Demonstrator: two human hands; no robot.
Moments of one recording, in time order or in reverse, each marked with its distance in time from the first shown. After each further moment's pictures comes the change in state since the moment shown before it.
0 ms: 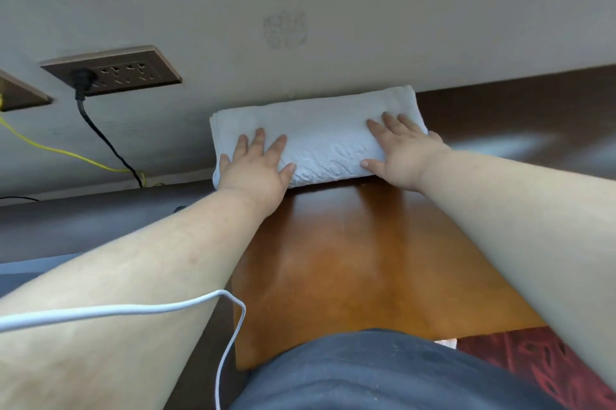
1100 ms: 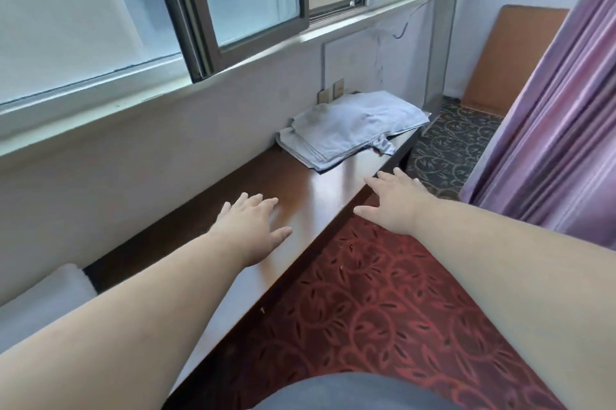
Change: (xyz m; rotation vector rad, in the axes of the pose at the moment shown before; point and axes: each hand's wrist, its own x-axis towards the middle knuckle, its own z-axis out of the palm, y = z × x) left_hand -0.294 0.577 -0.101 0.187 0.184 0.830; right_hand -0.573 0.447 -0.005 0.271 0.359 0.706
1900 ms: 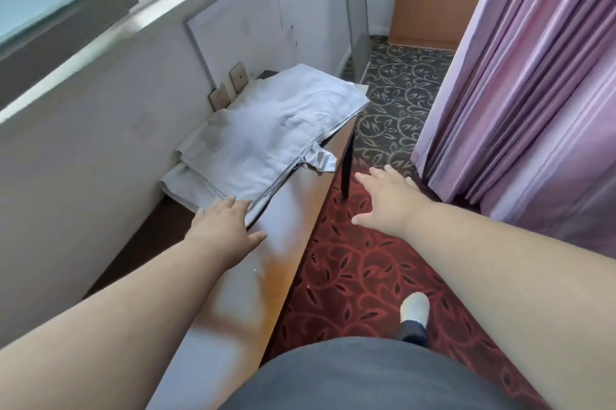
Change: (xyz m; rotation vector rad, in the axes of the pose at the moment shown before) left_hand 0.412 0.107 0.034 0.164 -0.050 0.220; right_hand 0.275 0.223 0.036 0.177 -0.061 0.277
